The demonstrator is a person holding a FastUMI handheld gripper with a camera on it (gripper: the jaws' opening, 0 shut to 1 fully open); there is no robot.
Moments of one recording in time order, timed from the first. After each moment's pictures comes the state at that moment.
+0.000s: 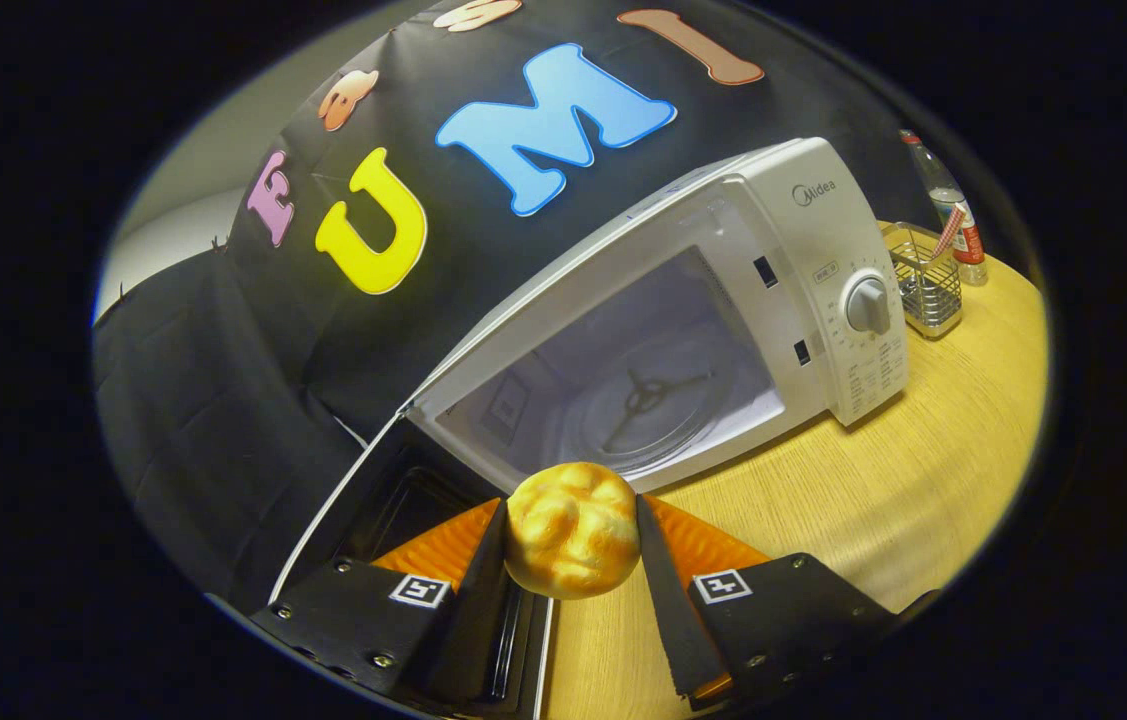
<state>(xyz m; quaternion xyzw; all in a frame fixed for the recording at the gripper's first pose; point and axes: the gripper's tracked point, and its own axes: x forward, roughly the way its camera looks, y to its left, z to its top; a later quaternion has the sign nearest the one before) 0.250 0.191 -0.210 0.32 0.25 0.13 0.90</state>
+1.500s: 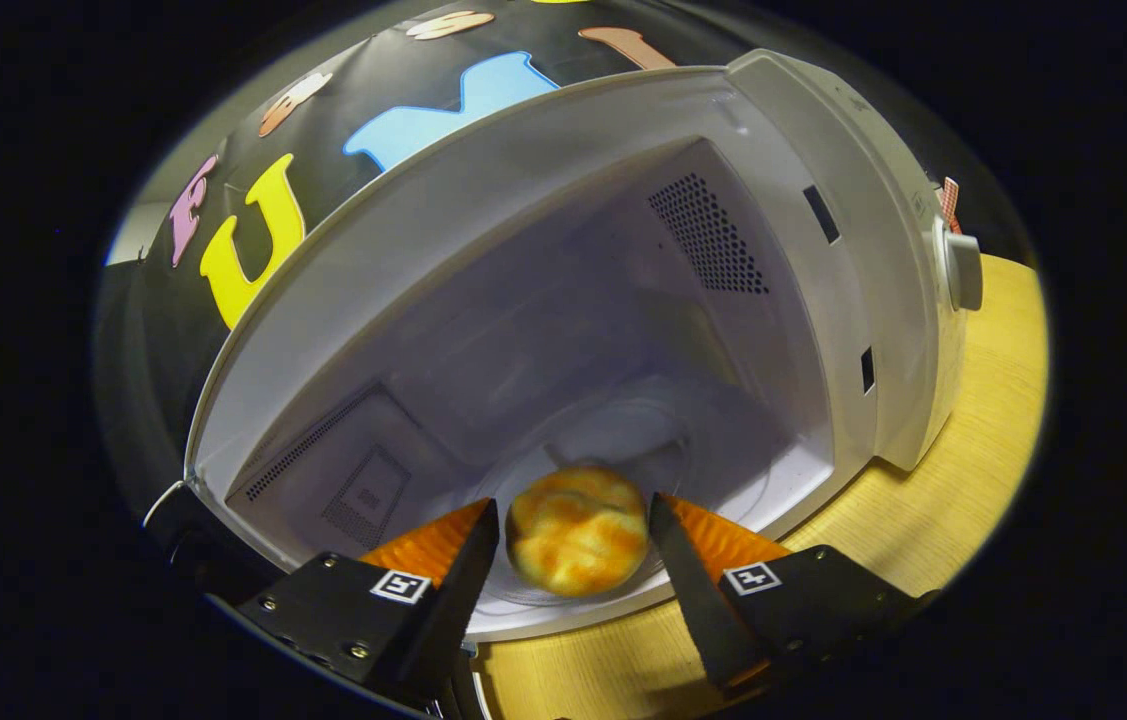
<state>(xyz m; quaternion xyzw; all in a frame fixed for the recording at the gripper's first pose) 0.389 0.186 -0.278 0.29 0.17 -0.03 0.94</state>
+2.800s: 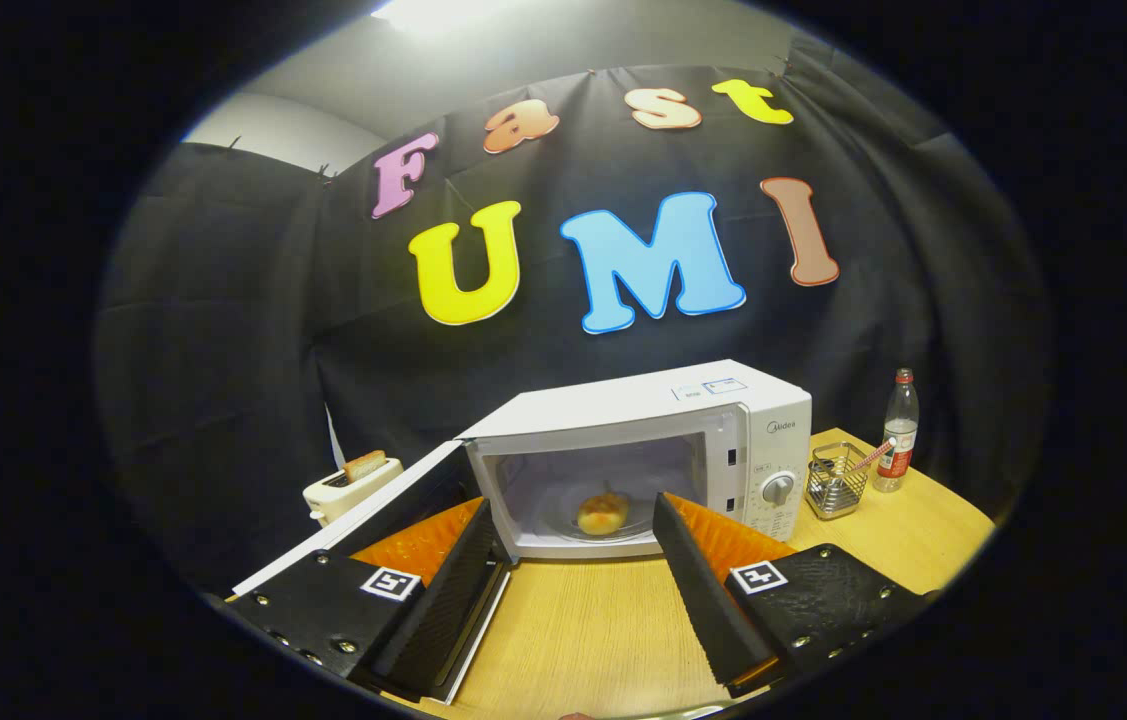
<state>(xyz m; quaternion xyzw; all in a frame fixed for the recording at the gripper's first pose) 0.138 0.173 -0.097 0.08 0.08 0.11 0.99</state>
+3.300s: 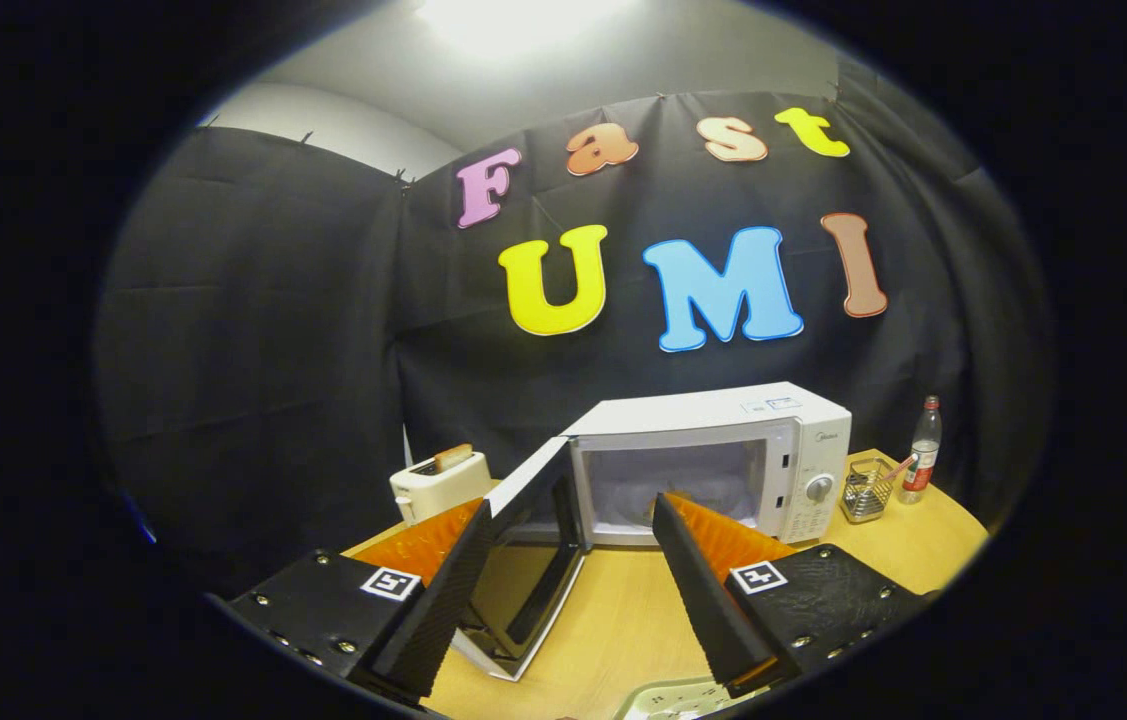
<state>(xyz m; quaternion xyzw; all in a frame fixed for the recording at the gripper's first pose) 0.048 0.241 -0.068 0.07 0.05 0.19 0.98</state>
